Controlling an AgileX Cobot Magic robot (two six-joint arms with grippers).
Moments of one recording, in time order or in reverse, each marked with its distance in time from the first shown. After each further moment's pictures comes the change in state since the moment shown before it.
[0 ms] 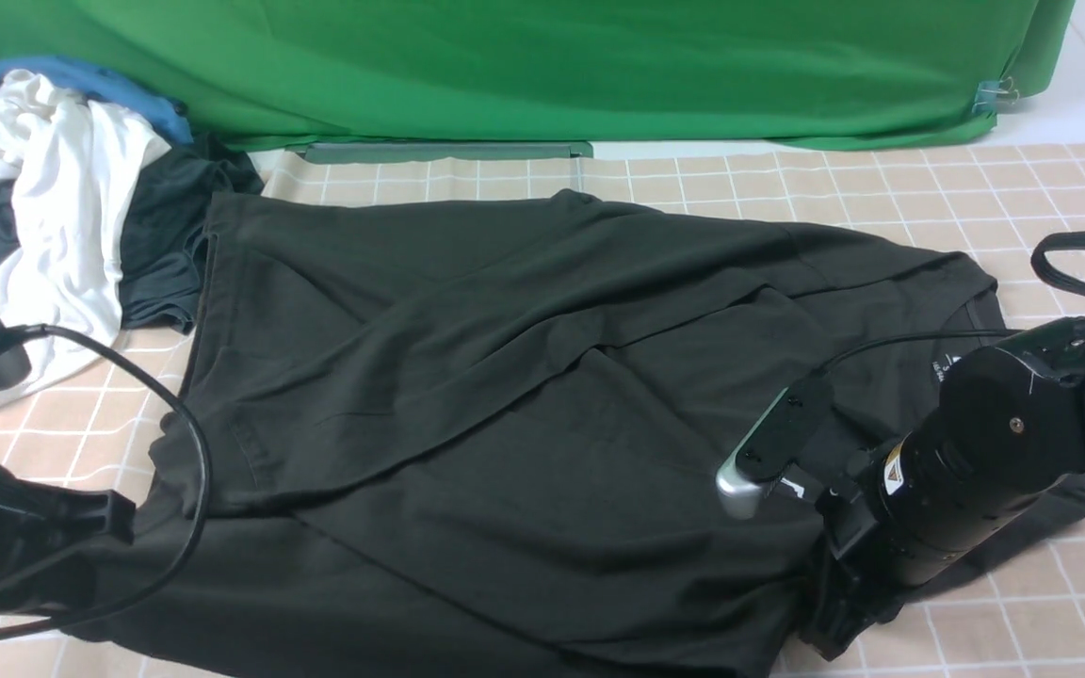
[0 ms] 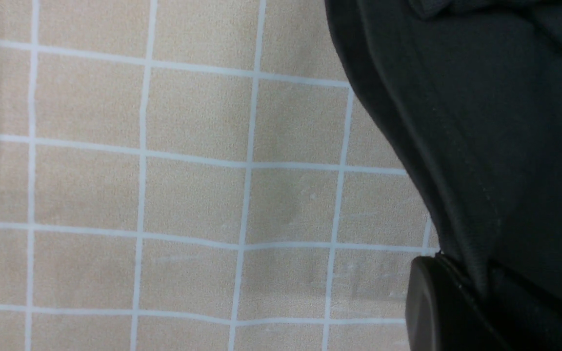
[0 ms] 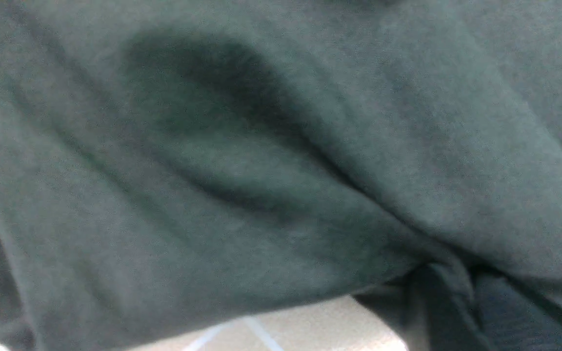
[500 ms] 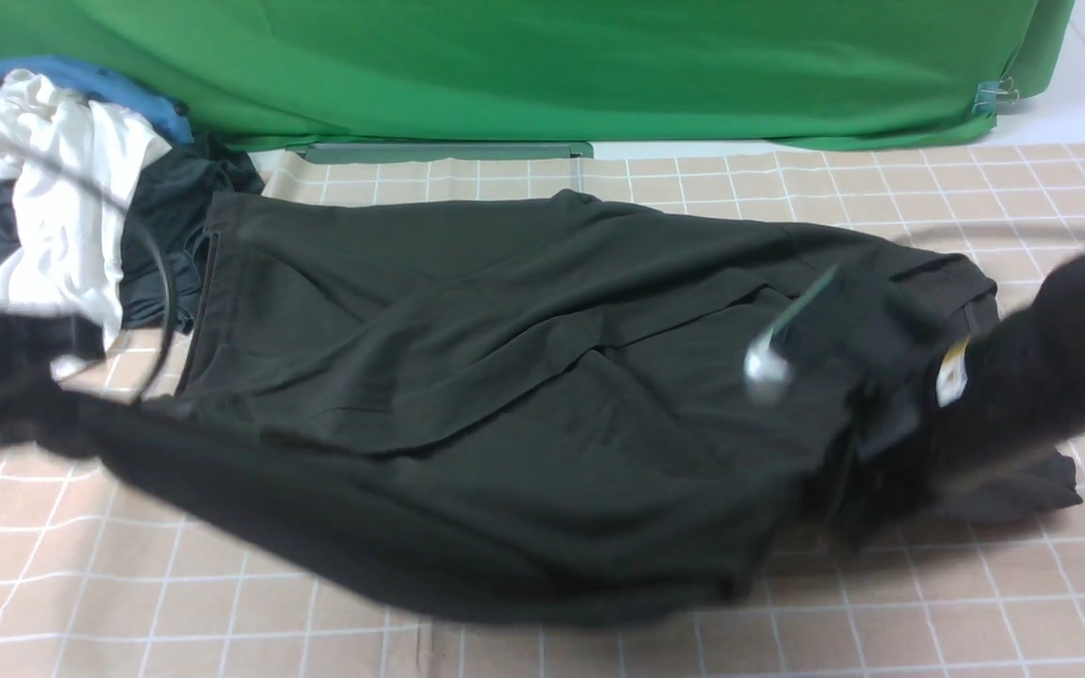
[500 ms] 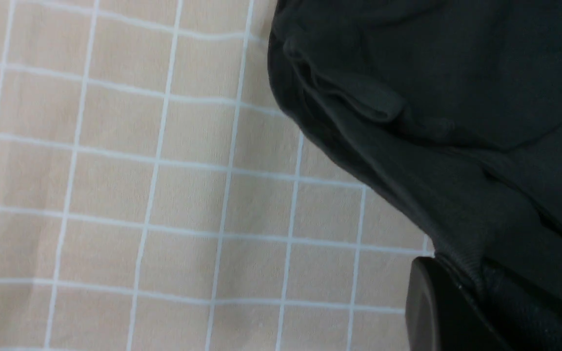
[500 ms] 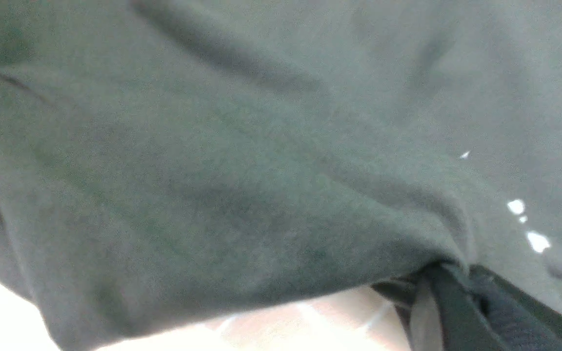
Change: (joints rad) right arm -0.050 -0.178 -0.124 -0.002 0.099 0.072; left arm 0.000 0.050 -0.290 -0.014 0.018 -0.054
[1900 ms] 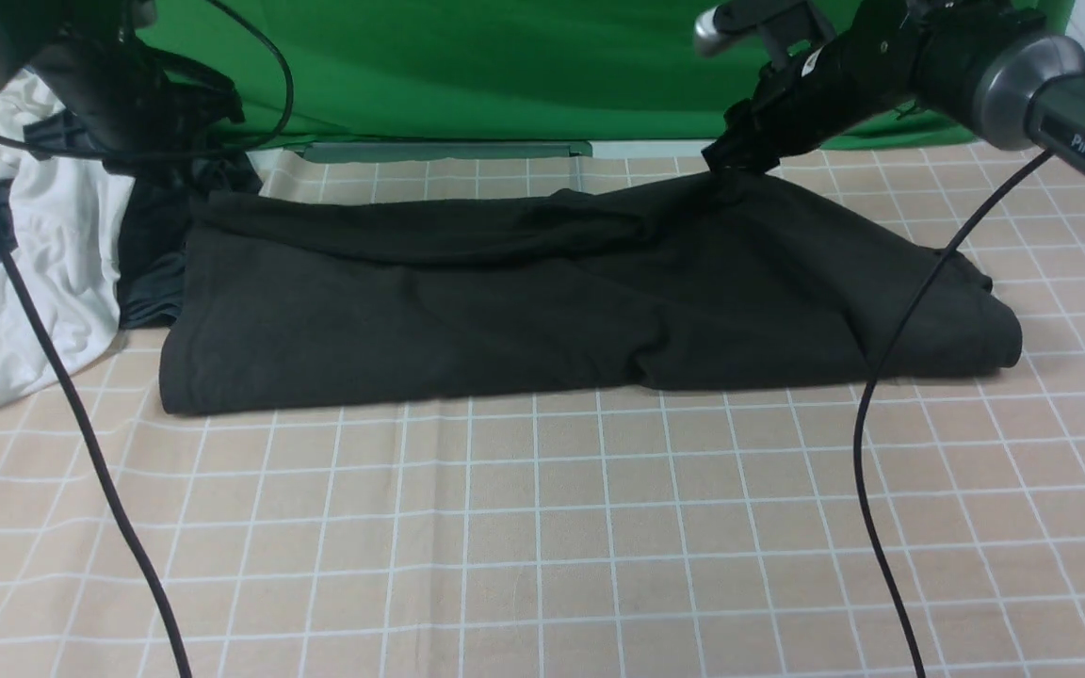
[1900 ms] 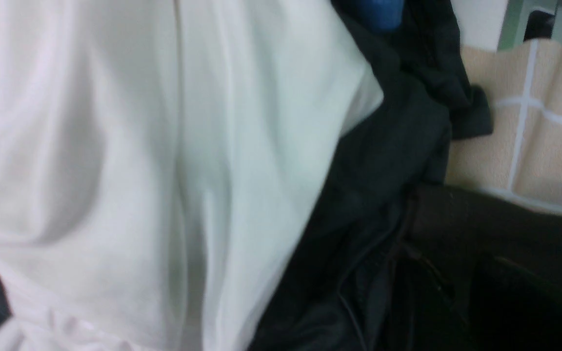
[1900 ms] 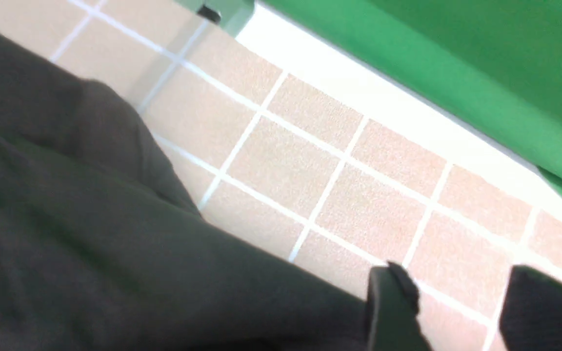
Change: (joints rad) right arm -0.233 0.854 -1.164 -0.001 -0.031 0.019; left arm -0.001 1.108 -1.065 0.241 -0.098 -0.150
